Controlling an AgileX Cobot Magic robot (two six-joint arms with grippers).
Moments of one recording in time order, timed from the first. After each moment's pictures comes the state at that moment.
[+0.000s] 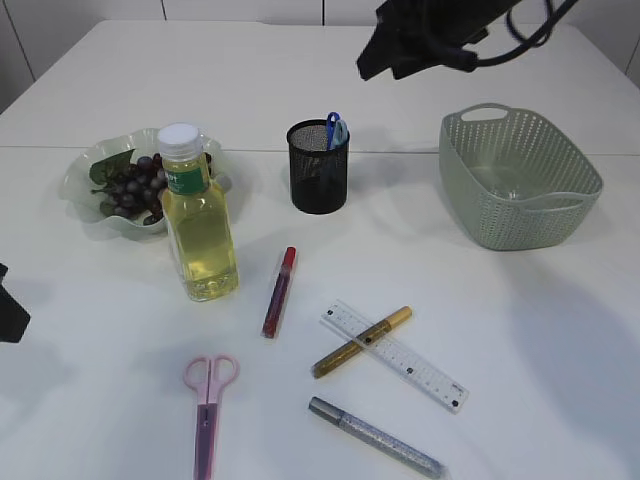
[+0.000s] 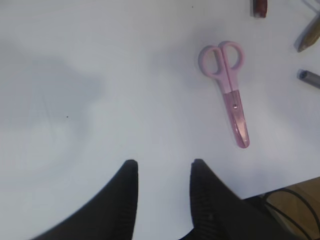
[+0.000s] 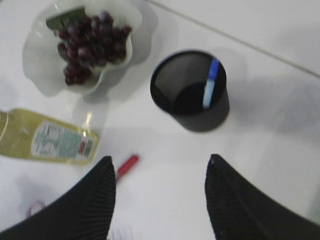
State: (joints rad) left arm -0.14 1.25 -0.80 -0.32 0.89 0.13; right arm 0.15 2.17 -2.14 0.63 1.08 -0.55
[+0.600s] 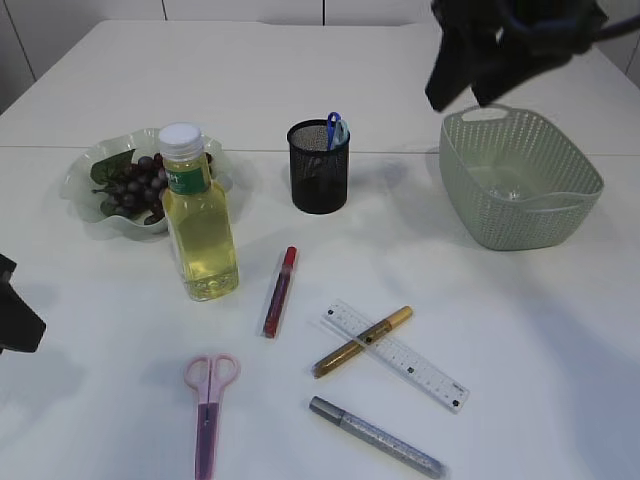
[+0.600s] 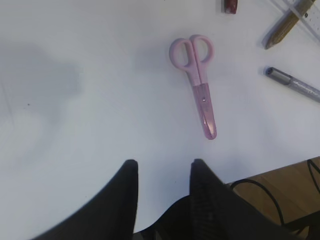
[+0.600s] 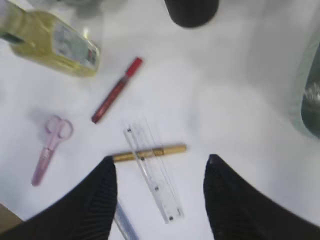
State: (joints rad) left arm -0.15 1.25 -0.80 -0.42 0.93 0.13; right arm 0.24 1.73 -1.75 0.29 1.25 -0.21
